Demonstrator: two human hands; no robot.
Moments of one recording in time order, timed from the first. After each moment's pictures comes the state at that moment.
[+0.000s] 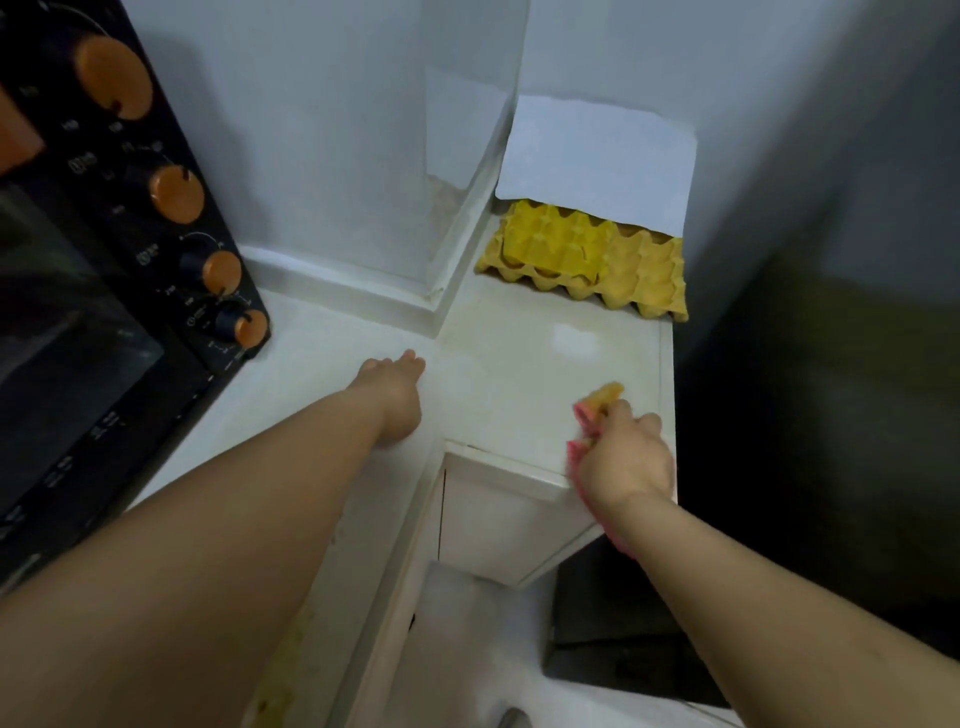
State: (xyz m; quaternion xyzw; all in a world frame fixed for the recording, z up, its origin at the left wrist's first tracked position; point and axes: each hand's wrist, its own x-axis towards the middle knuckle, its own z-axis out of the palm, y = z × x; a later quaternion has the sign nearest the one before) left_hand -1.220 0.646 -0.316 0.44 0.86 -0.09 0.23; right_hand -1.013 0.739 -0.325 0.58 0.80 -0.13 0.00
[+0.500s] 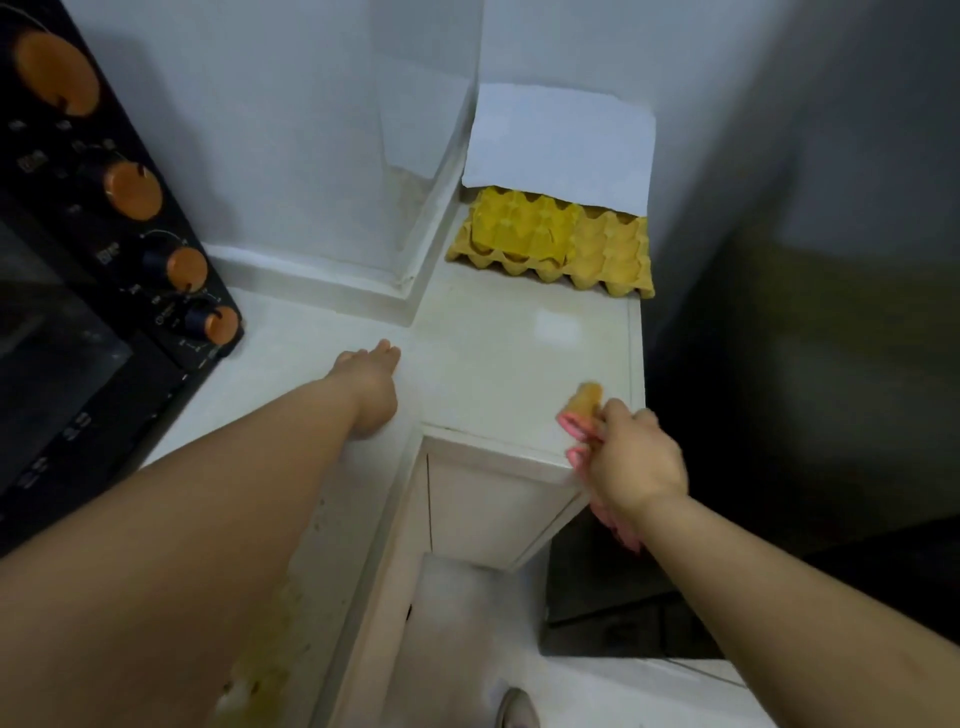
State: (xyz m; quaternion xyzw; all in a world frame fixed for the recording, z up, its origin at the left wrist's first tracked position) left_hand -1.214 0.643 -0.318 0.45 0.86 -0.08 0.22; right_hand -0.970 0.733 -0.320 0.54 0.83 -0.15 0.04
